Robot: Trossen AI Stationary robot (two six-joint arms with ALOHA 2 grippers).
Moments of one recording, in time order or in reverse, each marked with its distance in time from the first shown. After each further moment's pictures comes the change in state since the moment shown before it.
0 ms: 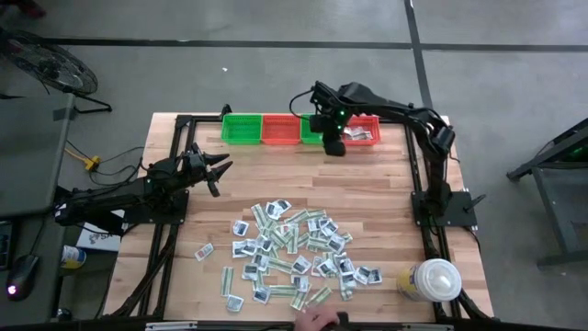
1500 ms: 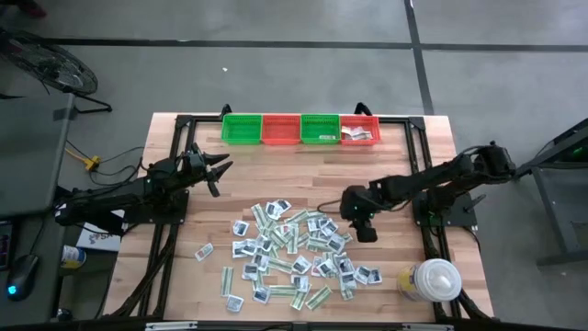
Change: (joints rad) left arm 0.000 0.000 0.000 0.000 0.000 0.000; right arm 0.684 -0.530 -1.068 0.730 0.138 0.616
